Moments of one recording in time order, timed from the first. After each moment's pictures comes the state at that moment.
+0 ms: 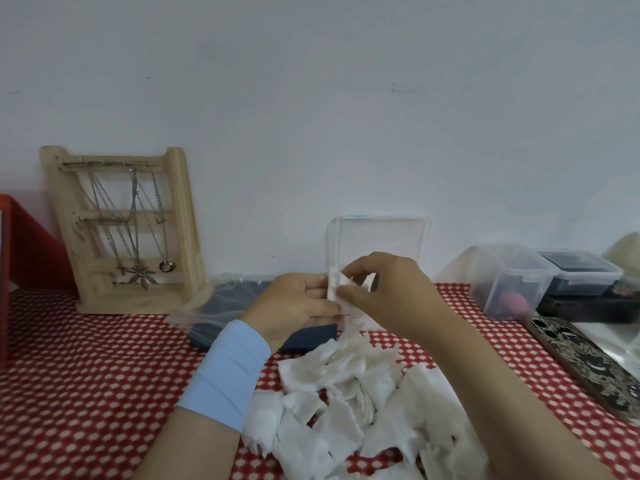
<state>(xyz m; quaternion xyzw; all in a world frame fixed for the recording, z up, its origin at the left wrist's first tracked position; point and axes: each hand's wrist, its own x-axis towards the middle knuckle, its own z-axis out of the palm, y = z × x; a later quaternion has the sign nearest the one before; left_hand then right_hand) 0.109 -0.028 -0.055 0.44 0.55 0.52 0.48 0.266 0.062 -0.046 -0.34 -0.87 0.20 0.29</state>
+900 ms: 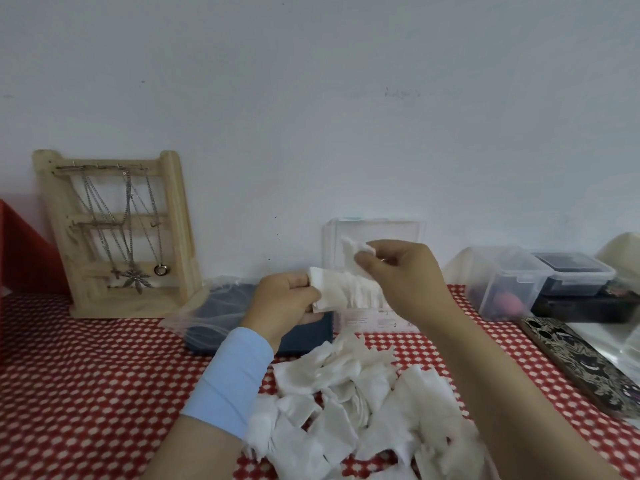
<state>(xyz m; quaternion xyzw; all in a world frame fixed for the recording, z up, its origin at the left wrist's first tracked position) 0.112 -0.017 -0.062 0.34 0.63 0.59 0.37 0.273 0.065 -0.033 -0.35 -0.76 0.35 0.42</state>
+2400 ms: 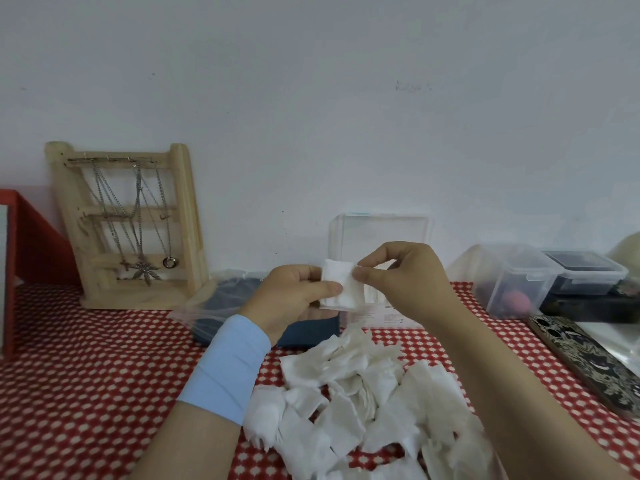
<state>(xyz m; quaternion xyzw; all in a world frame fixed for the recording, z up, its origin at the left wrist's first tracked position) 0.107 -0.024 -0.055 0.38 0.59 0.57 0.43 0.268 0.067 -0.040 -0.37 -0.76 0.37 0.39</state>
